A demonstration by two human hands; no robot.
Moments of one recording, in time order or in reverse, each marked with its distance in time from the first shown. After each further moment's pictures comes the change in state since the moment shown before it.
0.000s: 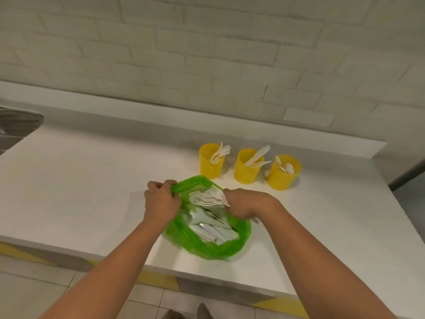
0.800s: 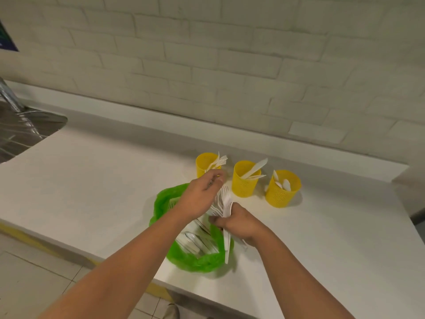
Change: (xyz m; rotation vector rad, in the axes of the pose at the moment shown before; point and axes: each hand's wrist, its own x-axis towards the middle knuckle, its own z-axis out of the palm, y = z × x) left_hand -0.016 0.128 0.030 -0.499 -0.191 0.198; right_hand -0.008 0.046 0.039 1.084 0.172 -0.166
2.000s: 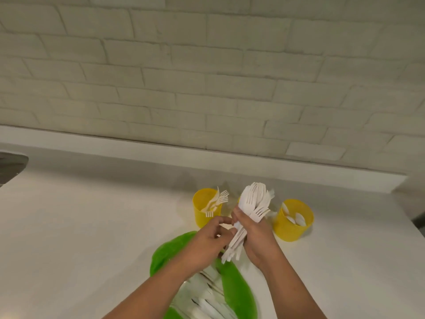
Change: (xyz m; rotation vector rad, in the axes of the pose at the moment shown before) left_hand 0.050 -0.029 -0.006 -0.244 -0.350 -0.186; right_hand 0.071 -0.039 -0.016 0.828 0.456 -0.152
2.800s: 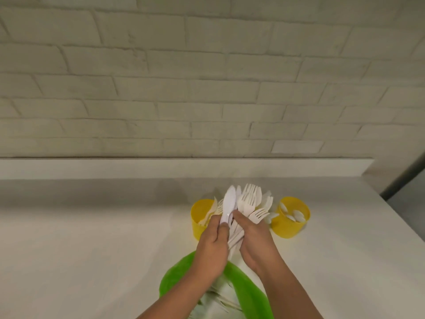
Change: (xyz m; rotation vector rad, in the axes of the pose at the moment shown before) left_hand 0.024 0.005 -0.015 0.000 0.156 0.217; right_hand 0.011 0.008 0.045 0.203 0.246 -0.082
